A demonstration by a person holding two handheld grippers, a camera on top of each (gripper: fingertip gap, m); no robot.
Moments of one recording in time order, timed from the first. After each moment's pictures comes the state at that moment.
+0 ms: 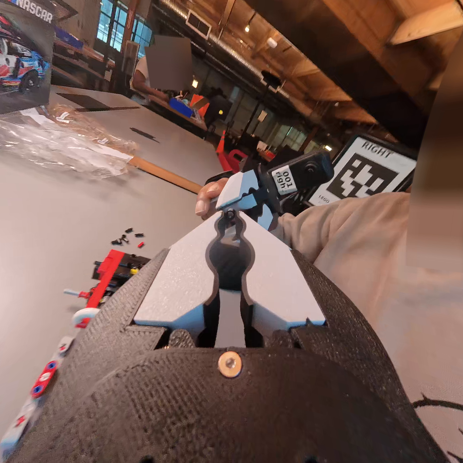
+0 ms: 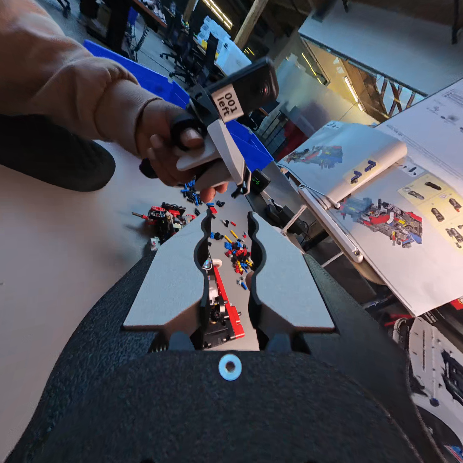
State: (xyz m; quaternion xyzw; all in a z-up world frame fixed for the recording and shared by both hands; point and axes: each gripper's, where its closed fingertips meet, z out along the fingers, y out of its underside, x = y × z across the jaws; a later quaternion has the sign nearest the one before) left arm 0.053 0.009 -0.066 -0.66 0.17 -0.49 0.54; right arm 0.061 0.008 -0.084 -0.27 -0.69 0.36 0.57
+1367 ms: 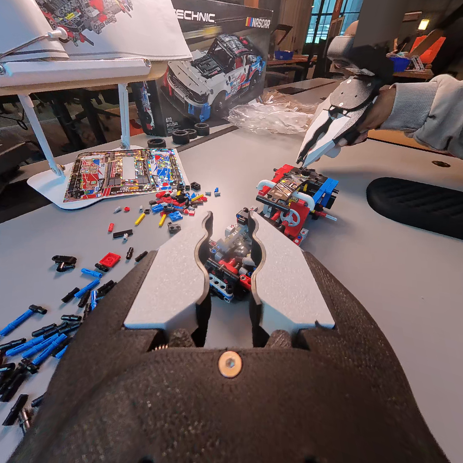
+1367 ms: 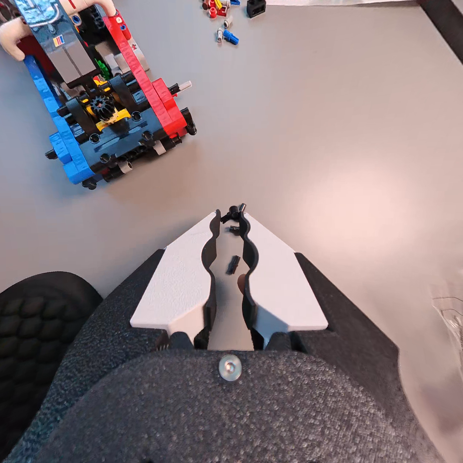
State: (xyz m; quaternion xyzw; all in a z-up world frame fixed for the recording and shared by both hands) left arm -0.076 -0.041 -0.164 -0.76 0.08 -0.09 0.64; right arm 0.110 0.166 -0.238 -0.61 -0.73 0.25 0.21
